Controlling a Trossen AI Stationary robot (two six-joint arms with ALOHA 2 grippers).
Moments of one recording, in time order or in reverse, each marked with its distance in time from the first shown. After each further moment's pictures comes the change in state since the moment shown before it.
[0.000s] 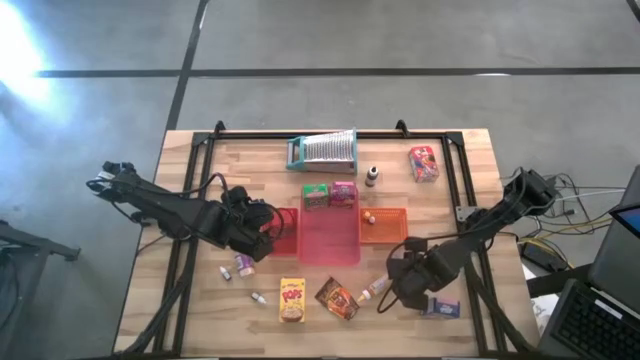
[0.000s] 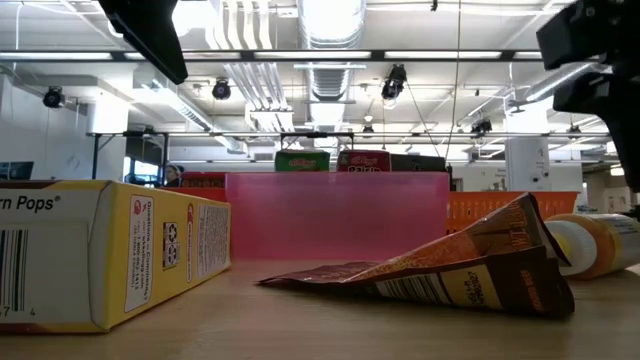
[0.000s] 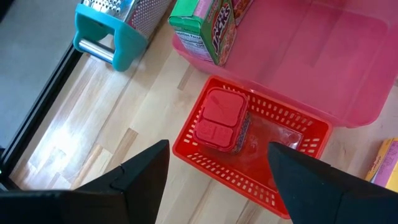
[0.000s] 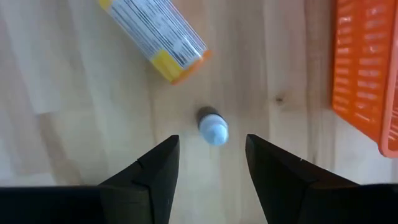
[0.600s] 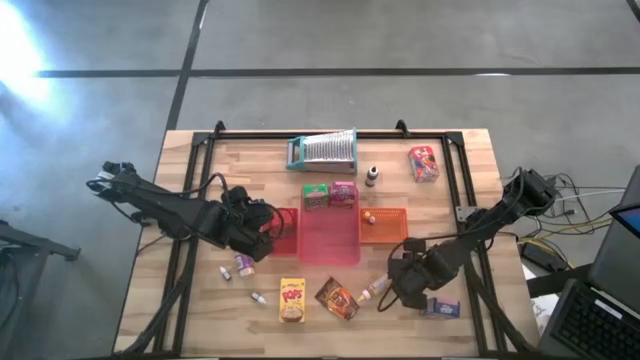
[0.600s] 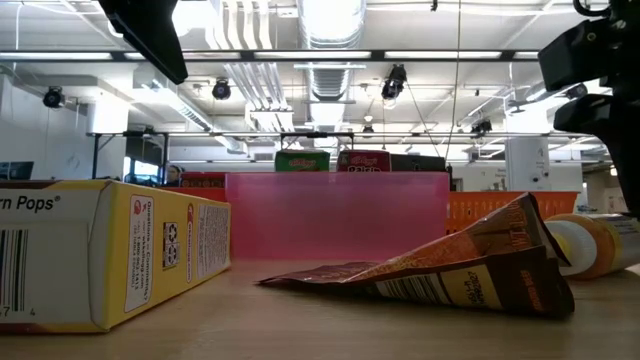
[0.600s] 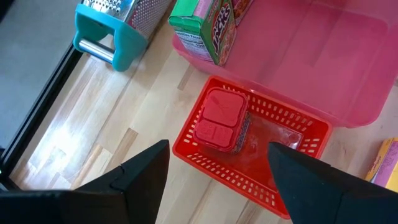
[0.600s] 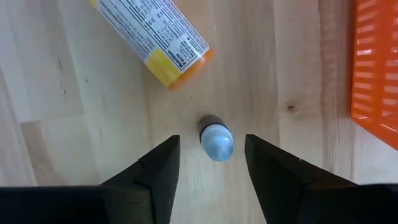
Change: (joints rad) left arm 0.000 0.000 0.000 0.000 0.000 0.000; right arm -0.006 -0.002 -0.078 0.112 0.005 -0.004
